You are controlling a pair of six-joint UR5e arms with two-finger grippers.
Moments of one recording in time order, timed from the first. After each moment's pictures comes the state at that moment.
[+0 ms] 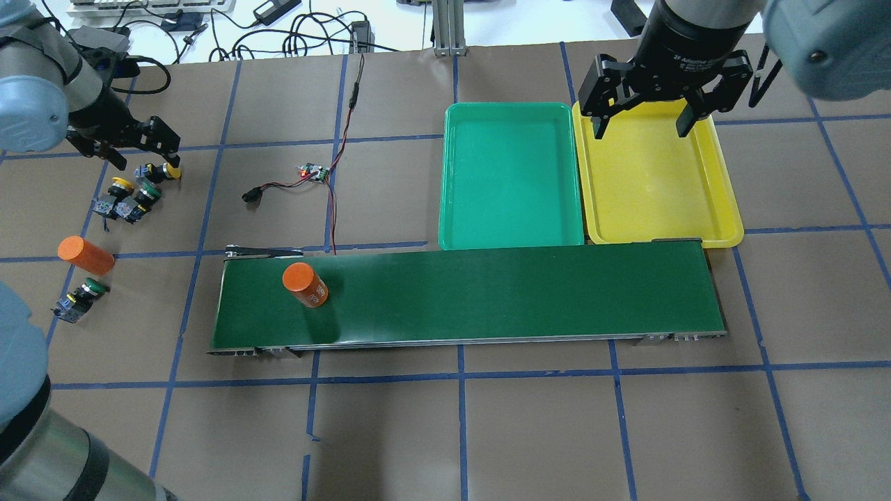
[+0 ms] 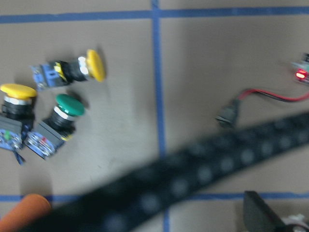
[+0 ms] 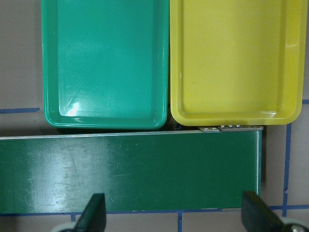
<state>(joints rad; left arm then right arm) -1.14 -2.11 -1.42 -1.14 1.58 0.40 1.62 -1.53 1.48 -1.57 -1.56 0.07</state>
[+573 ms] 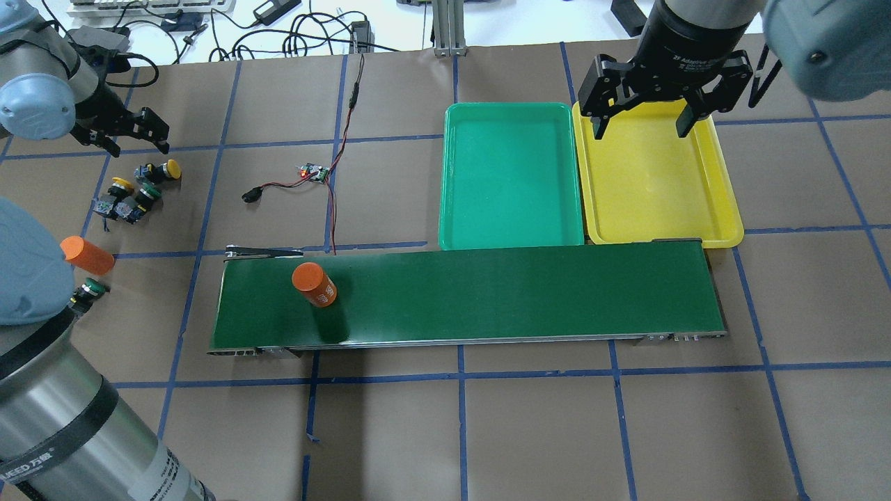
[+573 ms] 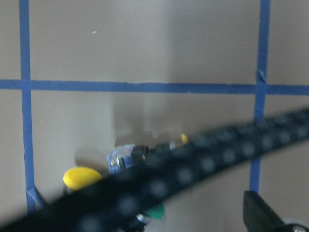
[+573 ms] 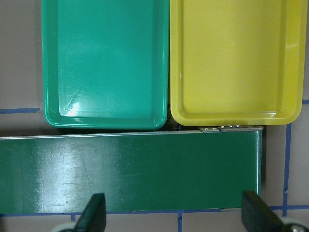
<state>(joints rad) -1.12 -2.32 -1.23 -1.12 1.58 0.41 1.62 -1.53 1.48 -1.57 -1.56 0.07</state>
